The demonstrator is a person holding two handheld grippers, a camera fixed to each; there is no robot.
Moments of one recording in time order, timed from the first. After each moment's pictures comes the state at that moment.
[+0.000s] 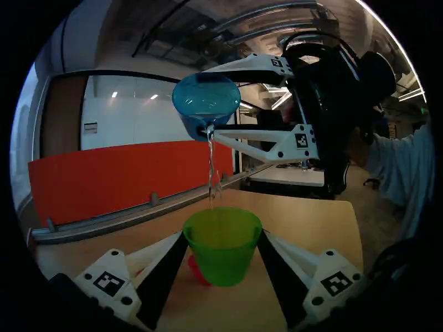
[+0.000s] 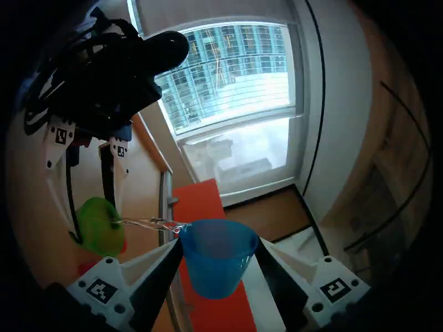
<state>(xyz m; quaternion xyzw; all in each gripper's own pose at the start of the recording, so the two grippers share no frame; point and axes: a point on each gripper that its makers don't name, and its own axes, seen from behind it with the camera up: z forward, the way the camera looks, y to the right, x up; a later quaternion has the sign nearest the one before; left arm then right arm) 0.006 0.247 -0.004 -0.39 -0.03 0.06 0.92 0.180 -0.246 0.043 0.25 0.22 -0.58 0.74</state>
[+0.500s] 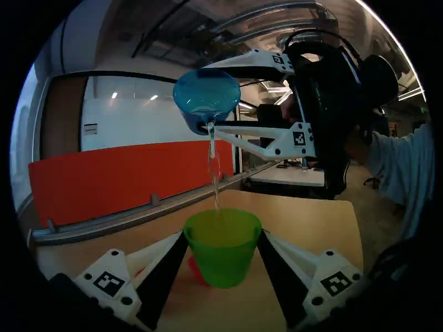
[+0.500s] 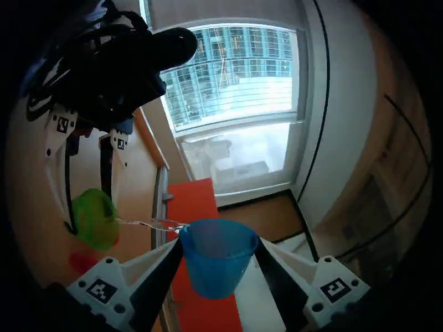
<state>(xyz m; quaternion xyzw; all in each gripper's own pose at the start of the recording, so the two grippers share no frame) 0.009 0.246 -0.003 -0.39 -0.03 0.06 0.92 0.190 -0.243 0.046 0.23 0.23 -0.60 0.73</state>
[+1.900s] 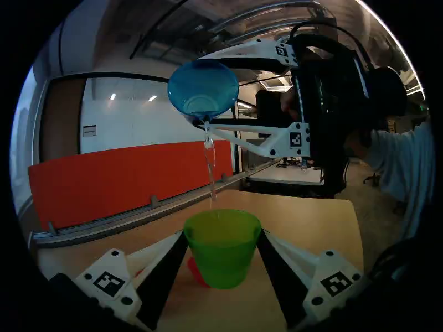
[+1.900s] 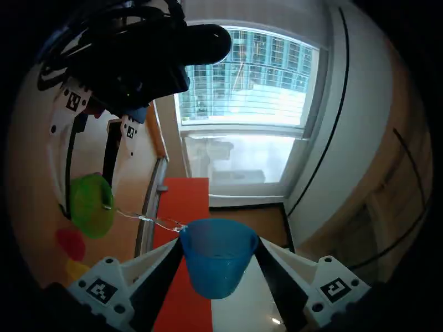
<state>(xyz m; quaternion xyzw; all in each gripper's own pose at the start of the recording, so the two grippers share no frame) 0.010 0.254 -0.005 -0.39 -0.03 0.07 0.92 0.199 -0.252 0.040 0.21 0.26 -0.67 0.67</state>
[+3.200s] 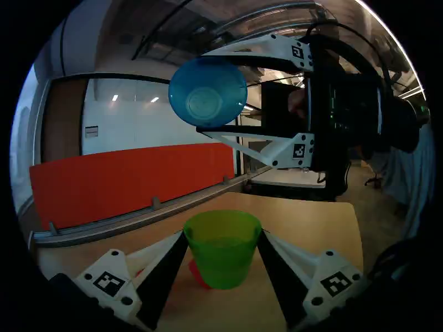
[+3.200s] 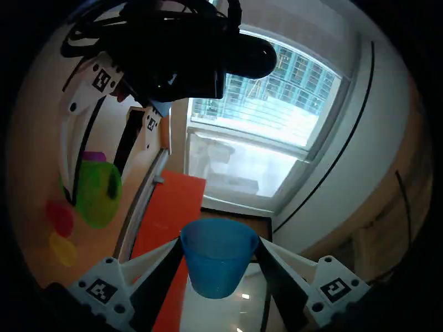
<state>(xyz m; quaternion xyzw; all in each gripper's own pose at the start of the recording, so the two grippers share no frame) 0.017 0.251 -0.006 -0.39 -0.03 0.06 0.92 0.190 -0.267 0.024 0.18 0.29 -0.72 0.60</state>
